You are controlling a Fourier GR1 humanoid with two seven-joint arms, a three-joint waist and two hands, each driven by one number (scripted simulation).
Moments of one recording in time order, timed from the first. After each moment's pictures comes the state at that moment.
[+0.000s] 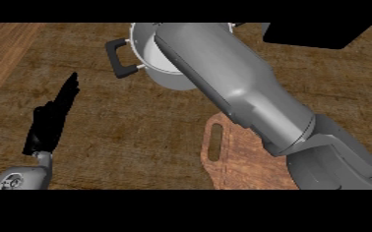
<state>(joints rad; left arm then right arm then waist) -0.10 0.34 -0.03 -1.47 -0.05 0.09 0.13 -1.55 -0.01 0.50 -0.54 0.93 -0.29 1.12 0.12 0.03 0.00</state>
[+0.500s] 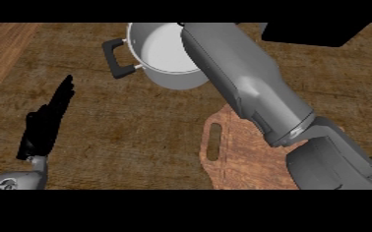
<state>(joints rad) -0.07 0.35 -0.01 -1.49 -0.05 0.09 0.11 -1.53 -0.01 0.40 -0.32 0.92 -0.44 1.01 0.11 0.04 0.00</state>
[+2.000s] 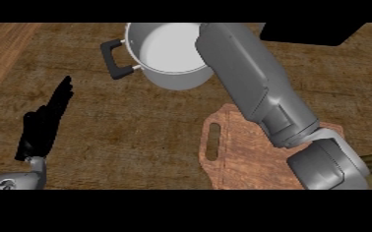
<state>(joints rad) -0.07 0.34 0.00 -1.49 -0.04 0.07 0.11 -1.42 -0.01 0.06 -0.39 0.65 -1.03 0.56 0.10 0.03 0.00</state>
